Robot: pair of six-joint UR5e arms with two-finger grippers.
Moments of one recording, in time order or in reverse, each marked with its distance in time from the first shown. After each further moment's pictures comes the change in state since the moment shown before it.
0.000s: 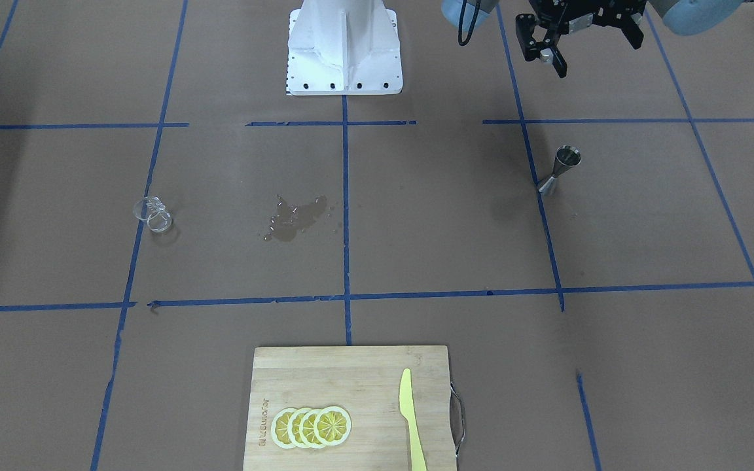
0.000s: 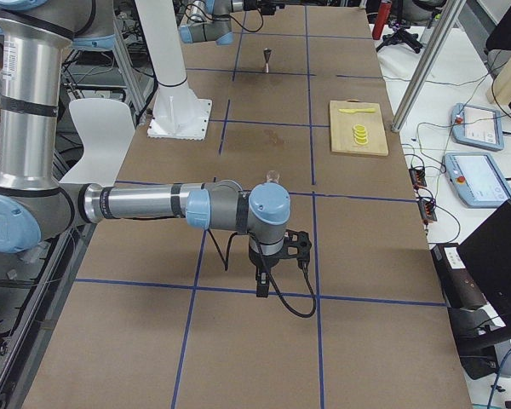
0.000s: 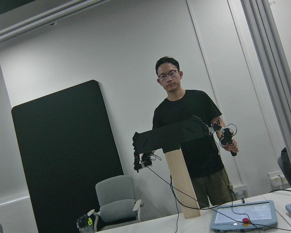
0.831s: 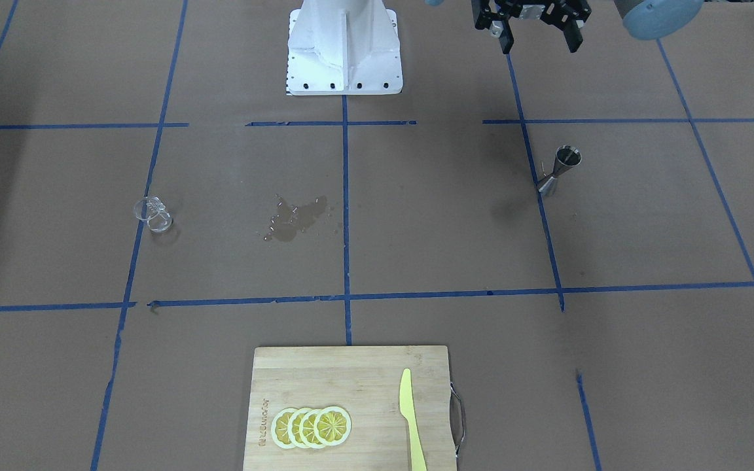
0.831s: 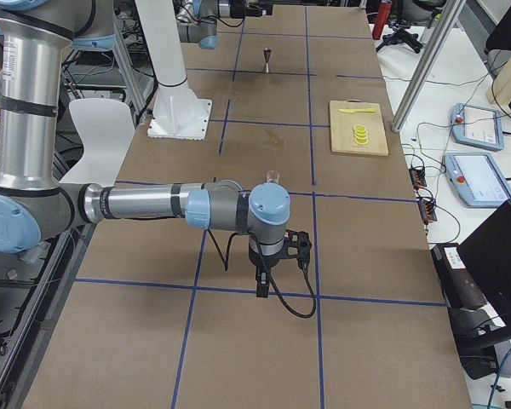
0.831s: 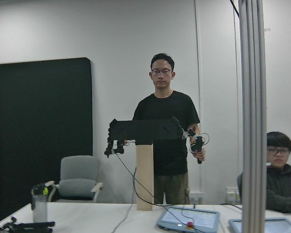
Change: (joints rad) left arm 0.143 -0.065 0.001 -0.130 -0.153 -0.507; right arm 0.003 0.001 0.000 0.000 0.002 0.000
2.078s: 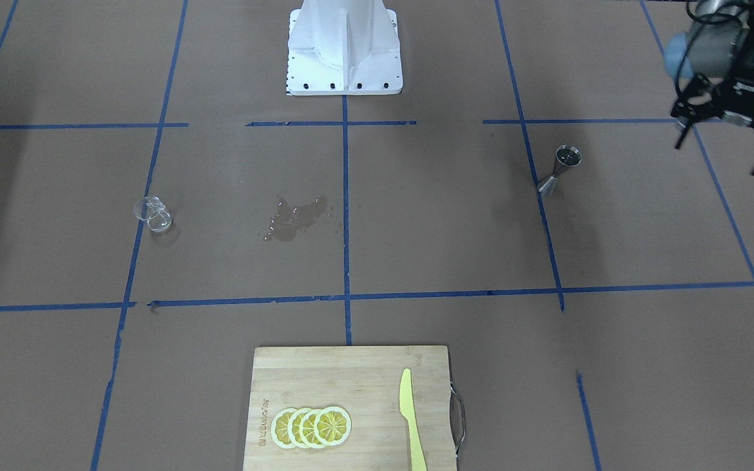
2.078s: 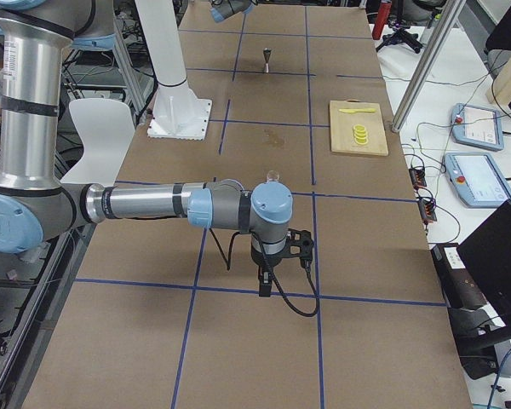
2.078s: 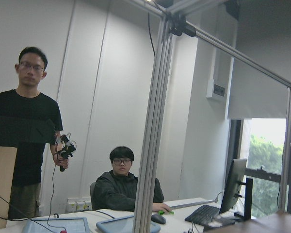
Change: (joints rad) left arm -1.158 0.549 0.295 0.582 -1.776 -0.650; right arm -0.001 0.013 -0.008 0.004 -0.002 0.001
